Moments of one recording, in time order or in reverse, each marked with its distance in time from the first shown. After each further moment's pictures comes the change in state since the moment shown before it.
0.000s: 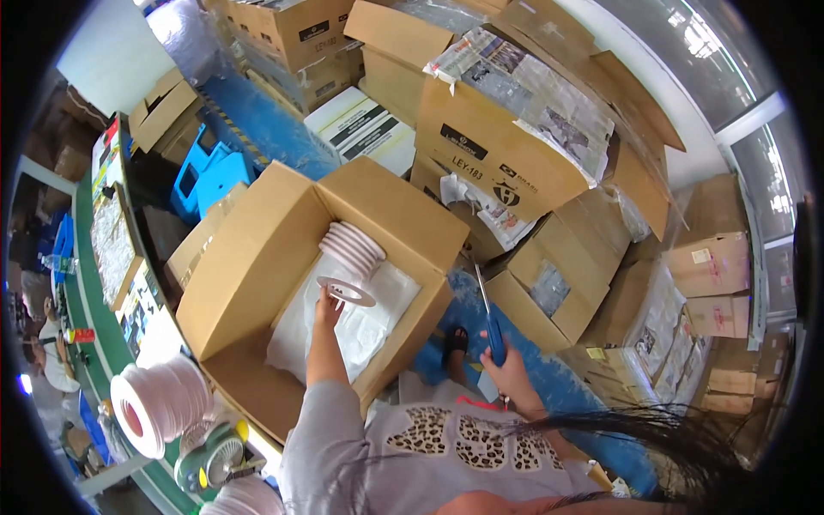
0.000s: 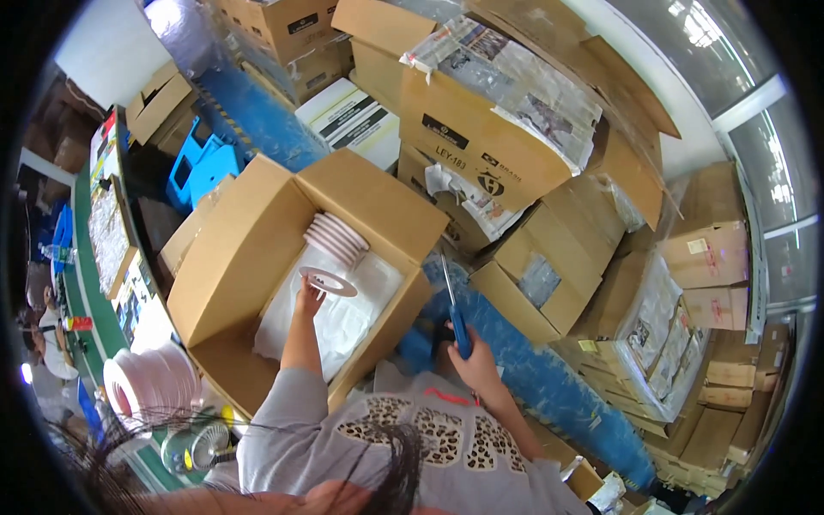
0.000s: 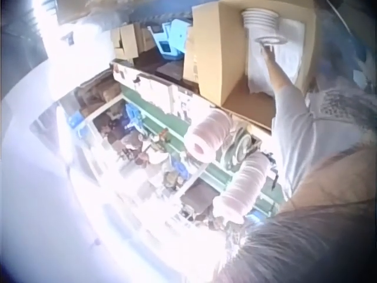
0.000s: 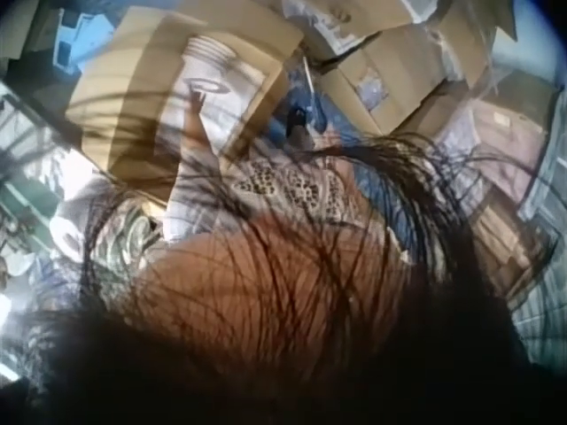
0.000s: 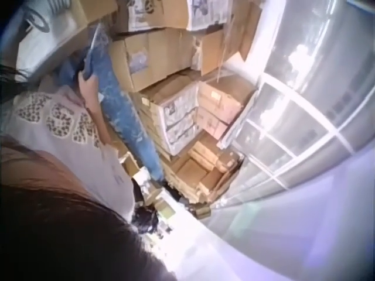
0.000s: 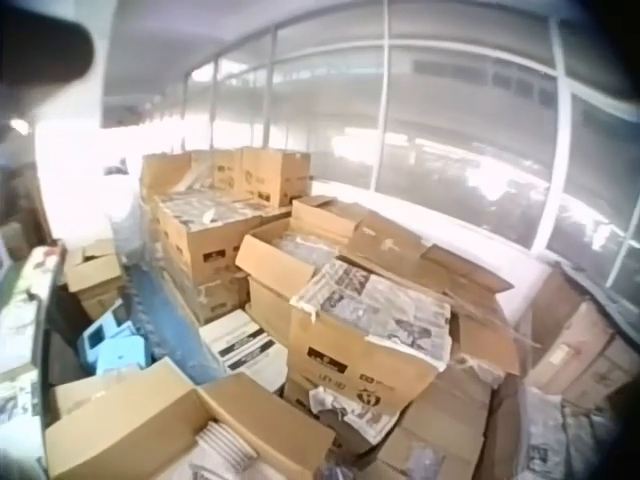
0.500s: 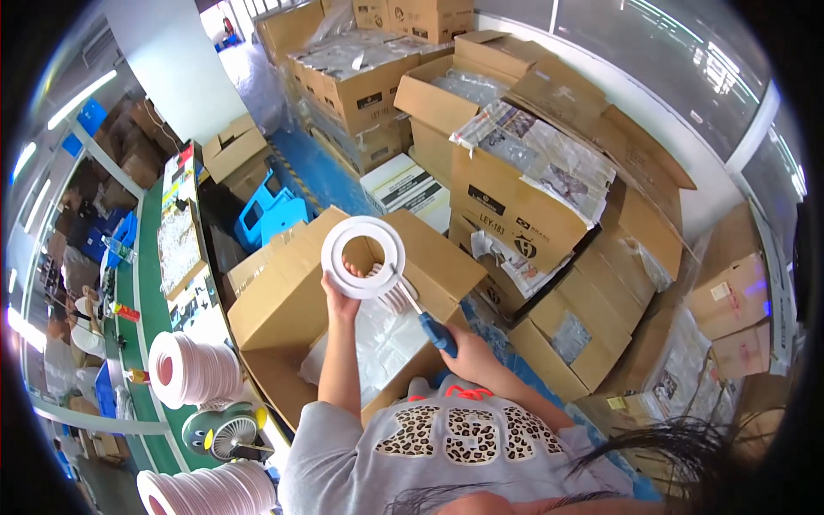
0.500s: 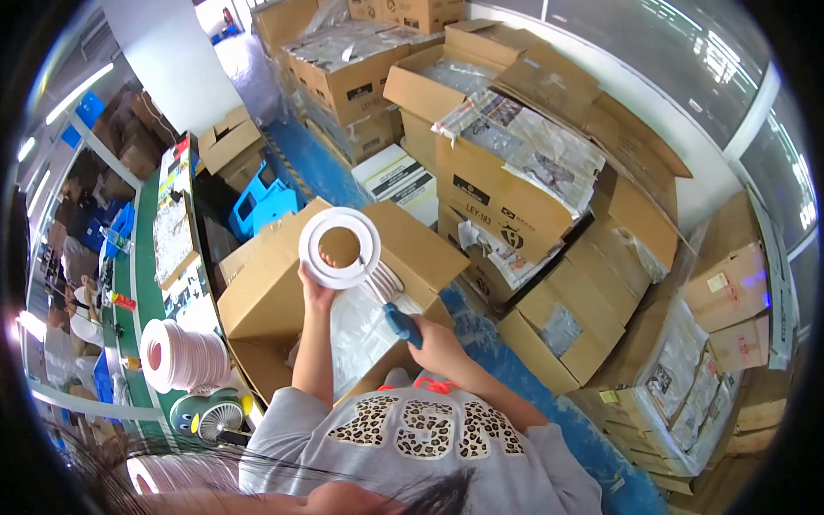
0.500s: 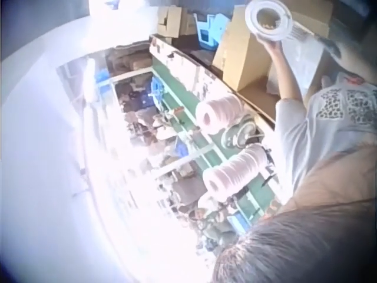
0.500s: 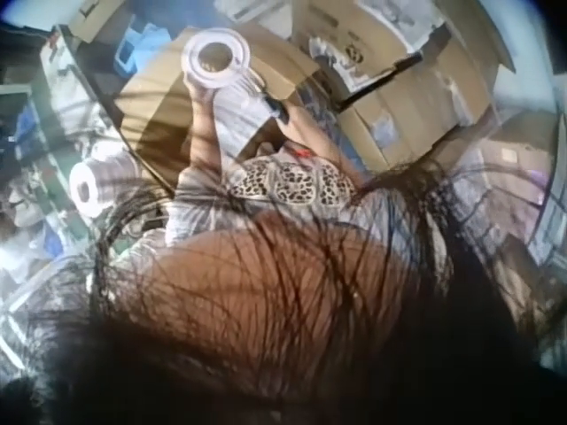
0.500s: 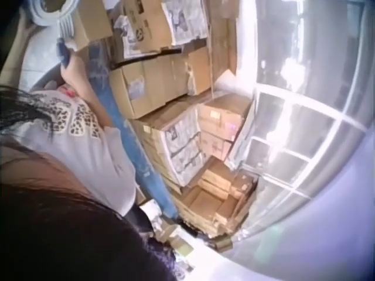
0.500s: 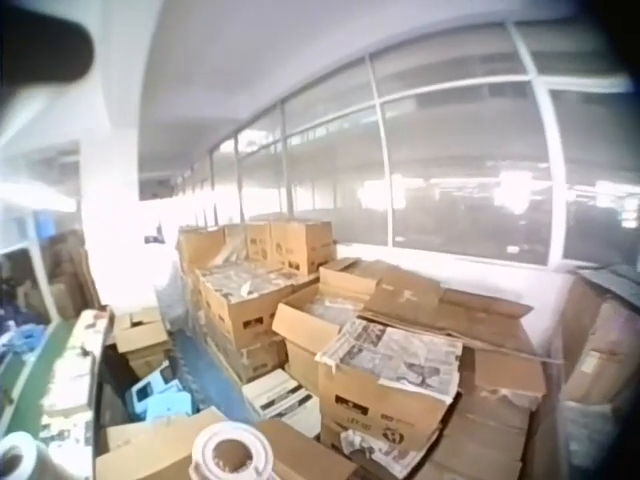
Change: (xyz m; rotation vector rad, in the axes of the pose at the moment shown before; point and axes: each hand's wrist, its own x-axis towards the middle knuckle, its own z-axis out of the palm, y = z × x) left_hand -0.214 0.136 0.159 -0.615 -0.568 0.346; right_hand 0.000 -0.088 0.008 -0.188 -0.184 -0.547
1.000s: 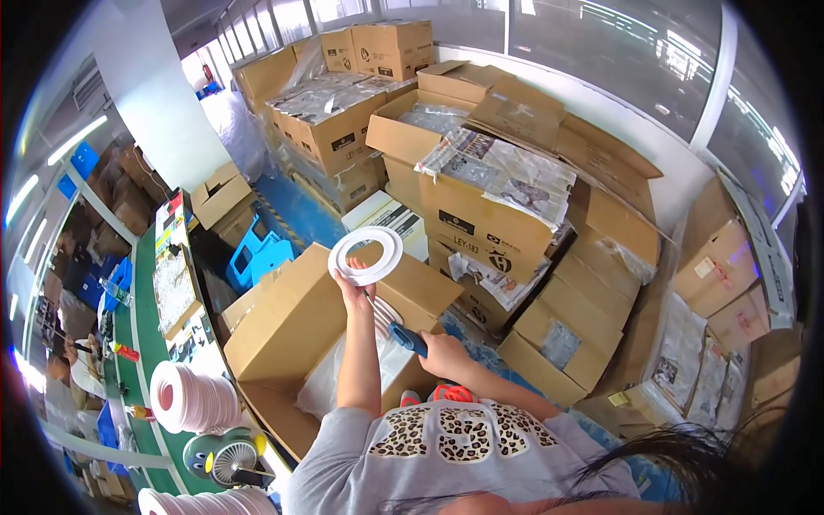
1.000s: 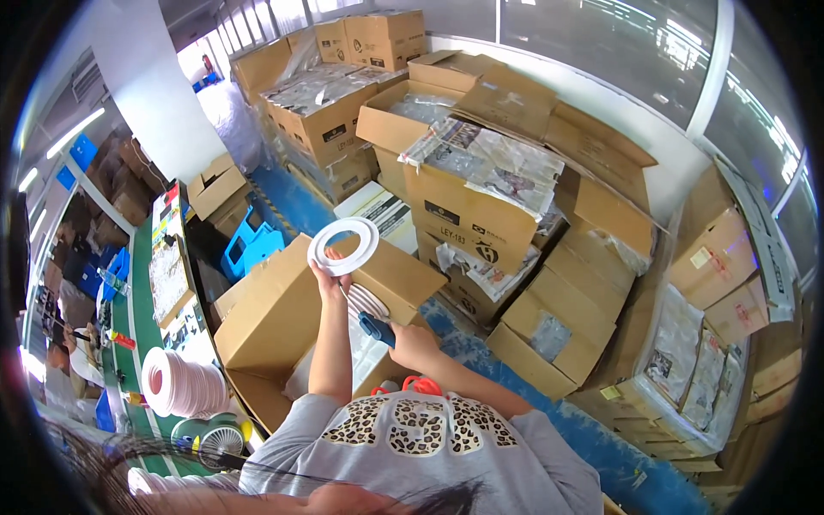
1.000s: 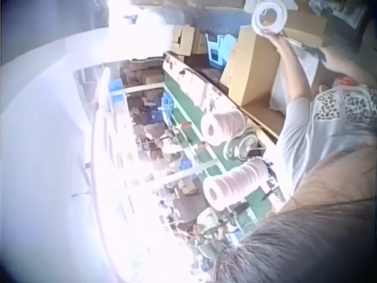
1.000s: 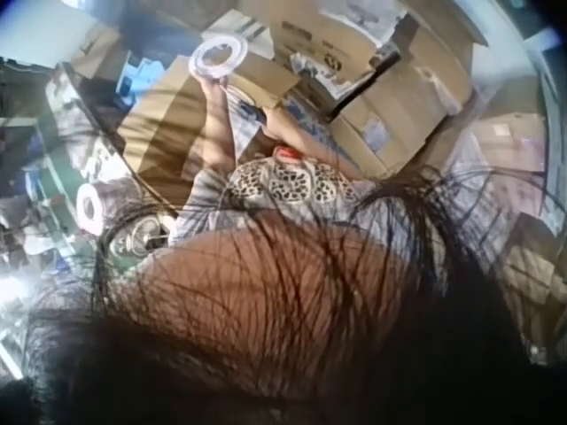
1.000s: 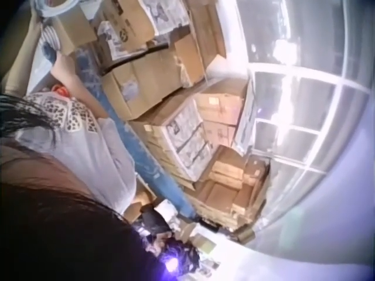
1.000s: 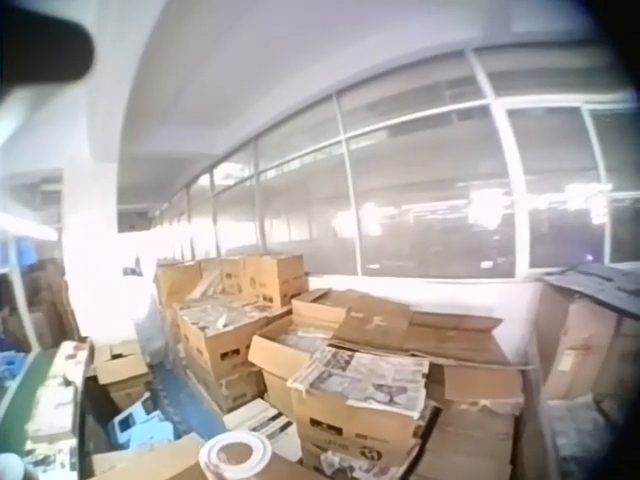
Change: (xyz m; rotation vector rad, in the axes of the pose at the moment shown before) left_hand 0.049 -0.073 0.058 -0.197 0.198 0.045; right_hand 0.004 0.018 0.010 -0.299 -0.010 -0.005
